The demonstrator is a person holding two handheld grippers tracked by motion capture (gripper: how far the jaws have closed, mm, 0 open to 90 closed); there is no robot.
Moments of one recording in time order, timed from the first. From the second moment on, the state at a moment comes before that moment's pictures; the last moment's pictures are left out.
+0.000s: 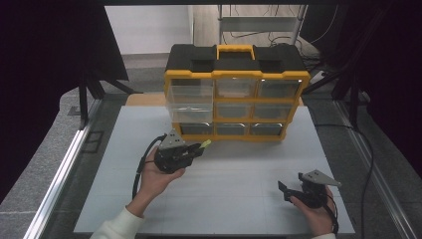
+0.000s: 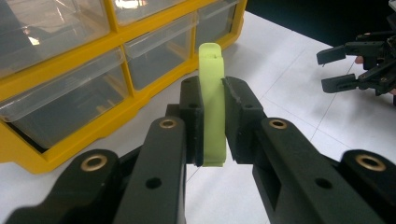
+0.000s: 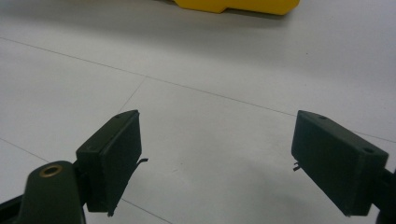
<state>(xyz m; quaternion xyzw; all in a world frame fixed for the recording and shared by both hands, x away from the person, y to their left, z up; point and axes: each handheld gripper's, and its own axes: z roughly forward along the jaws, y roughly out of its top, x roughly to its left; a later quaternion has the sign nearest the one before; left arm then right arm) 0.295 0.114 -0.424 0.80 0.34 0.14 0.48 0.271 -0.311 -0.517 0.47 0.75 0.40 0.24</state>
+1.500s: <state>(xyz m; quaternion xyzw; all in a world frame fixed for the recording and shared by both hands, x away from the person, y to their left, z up) 0.296 0.120 -0.397 0.78 0.33 0.17 0.50 0.270 -0.311 -0.515 0.47 0.75 0.40 0.24</state>
